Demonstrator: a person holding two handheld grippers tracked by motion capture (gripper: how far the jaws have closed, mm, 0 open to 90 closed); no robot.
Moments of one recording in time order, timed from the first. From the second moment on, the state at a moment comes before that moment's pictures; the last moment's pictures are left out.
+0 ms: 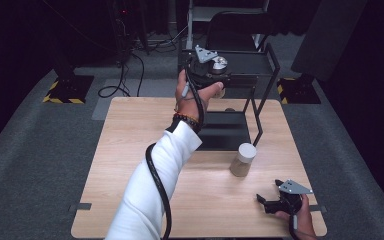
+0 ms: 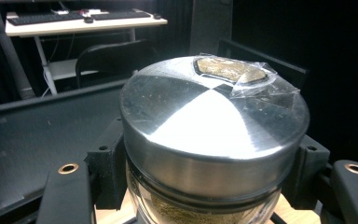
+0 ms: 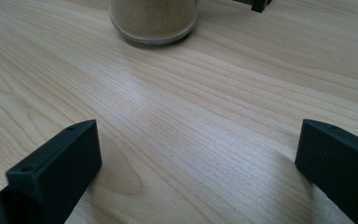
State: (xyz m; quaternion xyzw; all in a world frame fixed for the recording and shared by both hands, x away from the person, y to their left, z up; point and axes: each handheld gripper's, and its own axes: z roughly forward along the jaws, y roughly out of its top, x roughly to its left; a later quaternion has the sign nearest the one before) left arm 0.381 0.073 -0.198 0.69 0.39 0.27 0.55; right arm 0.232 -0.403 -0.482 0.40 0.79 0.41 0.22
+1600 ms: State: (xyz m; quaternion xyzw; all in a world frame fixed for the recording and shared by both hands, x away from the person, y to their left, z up) left arm 0.469 0.049 -0.185 0.67 0.42 0.31 0.54; right arm 0.231 -0.402 -0.482 0.40 0.79 0.41 0.22
